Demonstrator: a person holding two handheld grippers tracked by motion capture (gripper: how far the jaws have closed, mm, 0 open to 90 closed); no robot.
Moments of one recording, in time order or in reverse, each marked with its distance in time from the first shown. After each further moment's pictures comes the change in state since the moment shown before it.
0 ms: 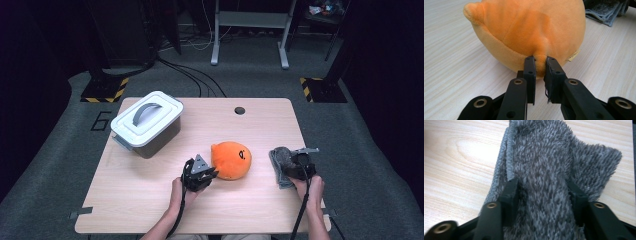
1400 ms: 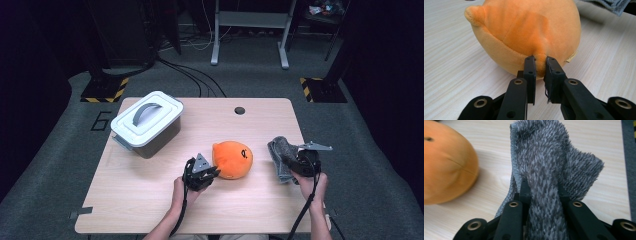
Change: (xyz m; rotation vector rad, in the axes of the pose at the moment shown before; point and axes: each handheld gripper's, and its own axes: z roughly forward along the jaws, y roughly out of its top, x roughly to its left) left arm -0.003 0.006 0.000 -0.014 -0.010 -0.012; right arm 0.008 0.018 -0.050 -0.184 0.133 0.042
